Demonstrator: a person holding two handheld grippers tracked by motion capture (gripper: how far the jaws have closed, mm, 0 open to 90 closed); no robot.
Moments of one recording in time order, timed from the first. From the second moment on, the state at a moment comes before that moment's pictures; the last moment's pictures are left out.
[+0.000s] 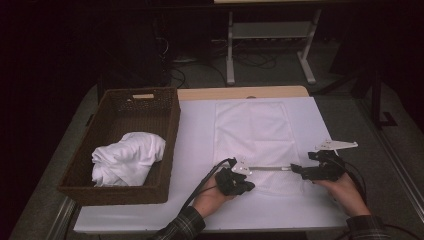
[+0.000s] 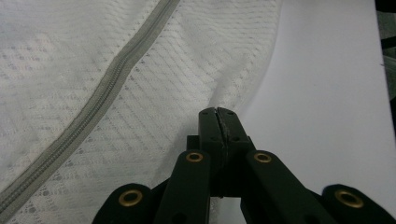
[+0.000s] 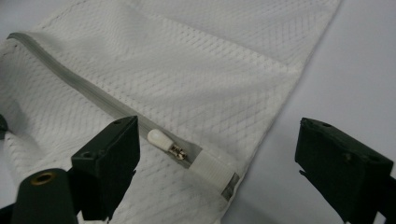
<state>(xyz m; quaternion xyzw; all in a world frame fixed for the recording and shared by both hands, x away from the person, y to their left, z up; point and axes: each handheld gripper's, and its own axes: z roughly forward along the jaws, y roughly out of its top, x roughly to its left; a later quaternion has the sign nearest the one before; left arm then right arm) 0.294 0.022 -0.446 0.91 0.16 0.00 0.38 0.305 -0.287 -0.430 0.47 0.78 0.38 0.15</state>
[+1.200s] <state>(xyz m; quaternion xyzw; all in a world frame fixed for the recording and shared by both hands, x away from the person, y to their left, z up) 0.269 0.036 -0.445 0.91 0.15 -0.05 0.38 0.306 -0.286 -0.432 0.46 0.79 0.38 0.15</state>
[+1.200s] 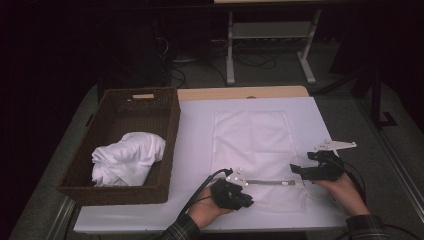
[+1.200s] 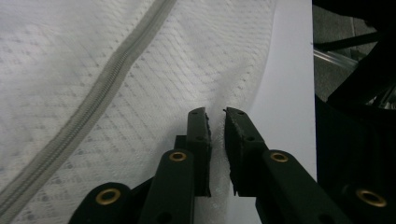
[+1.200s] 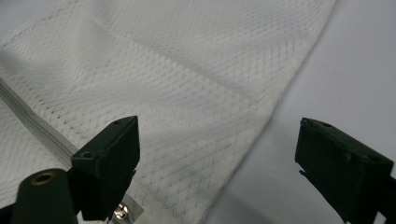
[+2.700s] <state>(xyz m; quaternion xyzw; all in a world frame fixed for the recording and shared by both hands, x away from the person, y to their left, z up) 0.288 0.125 -0.430 0.86 0.28 0.04 0.42 0.290 -0.279 -0.439 0.45 0.78 0.40 0.15</state>
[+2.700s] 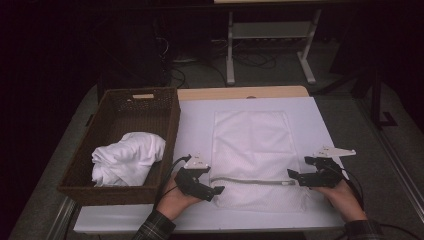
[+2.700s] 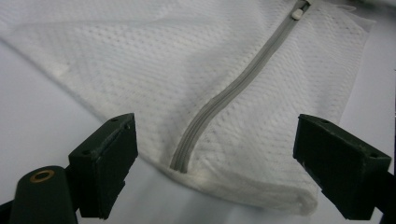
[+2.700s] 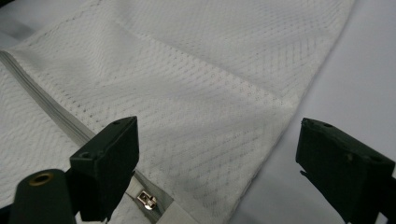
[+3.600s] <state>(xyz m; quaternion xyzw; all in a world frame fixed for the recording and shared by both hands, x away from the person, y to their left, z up) 0.282 0.128 -0.429 0.86 0.29 0.06 0.42 0.265 -0.292 -0.439 0.45 0.79 0.40 0.15</state>
